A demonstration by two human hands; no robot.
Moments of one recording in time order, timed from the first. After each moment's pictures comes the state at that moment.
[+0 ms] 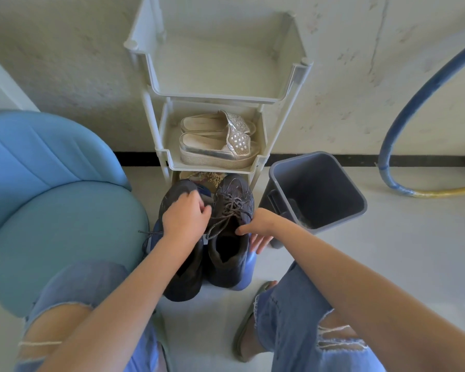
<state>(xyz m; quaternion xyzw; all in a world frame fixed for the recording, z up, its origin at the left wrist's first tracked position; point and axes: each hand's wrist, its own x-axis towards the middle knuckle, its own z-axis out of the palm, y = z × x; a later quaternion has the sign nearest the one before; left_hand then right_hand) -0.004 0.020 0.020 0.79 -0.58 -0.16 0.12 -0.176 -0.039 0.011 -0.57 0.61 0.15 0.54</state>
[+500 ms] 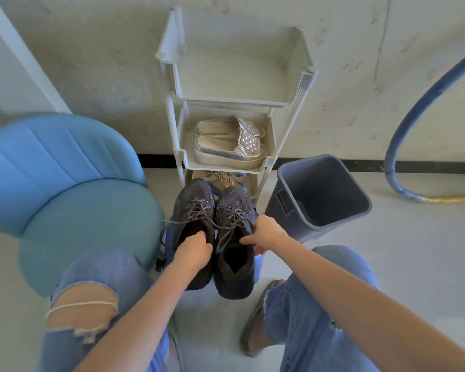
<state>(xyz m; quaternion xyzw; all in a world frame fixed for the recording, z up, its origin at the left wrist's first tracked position) 0.001 0.081 -0.010 0.77 -0.51 -0.39 0.01 -0.166 0.006 0.005 -0.66 0.62 0.13 0.39</state>
